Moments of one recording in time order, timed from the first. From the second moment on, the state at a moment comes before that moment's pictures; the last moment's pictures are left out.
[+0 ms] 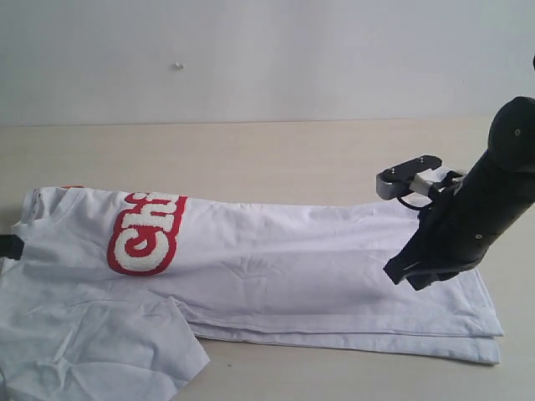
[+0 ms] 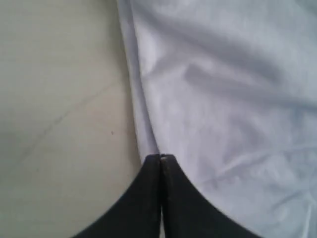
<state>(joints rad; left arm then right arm) 0.02 1.61 -0.77 -0.03 0.56 -0.02 0.08 1.79 -0.91 0.29 0.64 -0.50</state>
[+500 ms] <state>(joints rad) 0.07 1.46 -0.51 -0.40 0.62 0.24 0.08 1.79 -0.91 0.44 0.73 -0.62</state>
